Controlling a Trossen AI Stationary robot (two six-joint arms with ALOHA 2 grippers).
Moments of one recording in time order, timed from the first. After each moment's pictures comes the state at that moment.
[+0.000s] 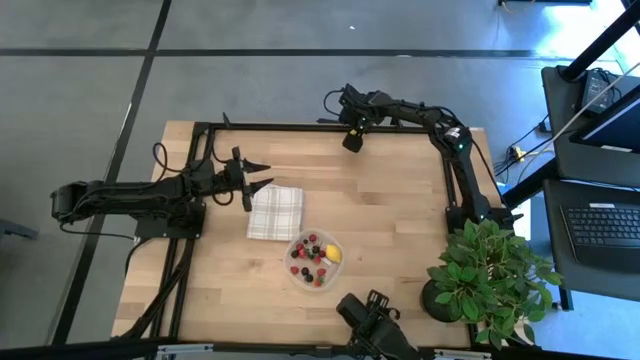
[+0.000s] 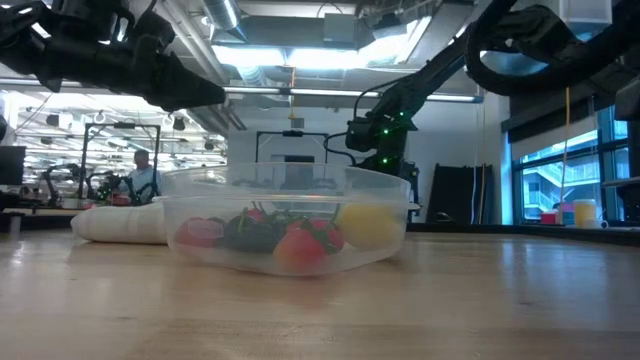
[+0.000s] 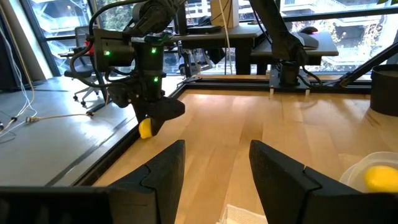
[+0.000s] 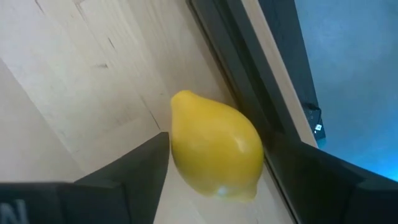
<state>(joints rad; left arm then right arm) 0.30 0.69 0.20 0.40 -0.04 0.08 -0.73 2.25 1.74 -0.83 0.06 -0.27</state>
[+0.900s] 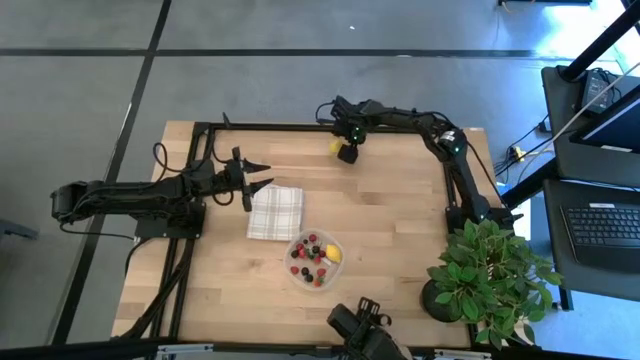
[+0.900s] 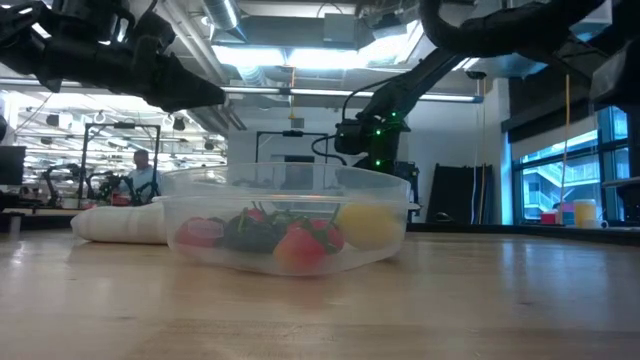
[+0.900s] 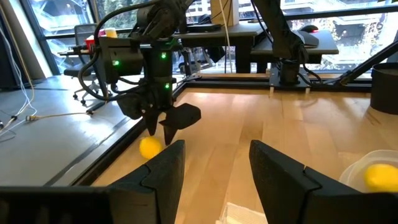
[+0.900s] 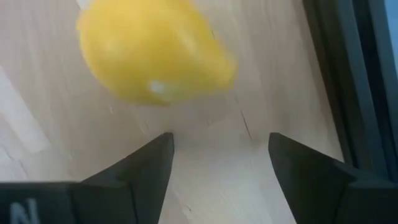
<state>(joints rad) 0.30 0.69 0.21 0.39 -0.04 0.08 -0.66 2.26 1.74 -0.83 0.04 -0.27</state>
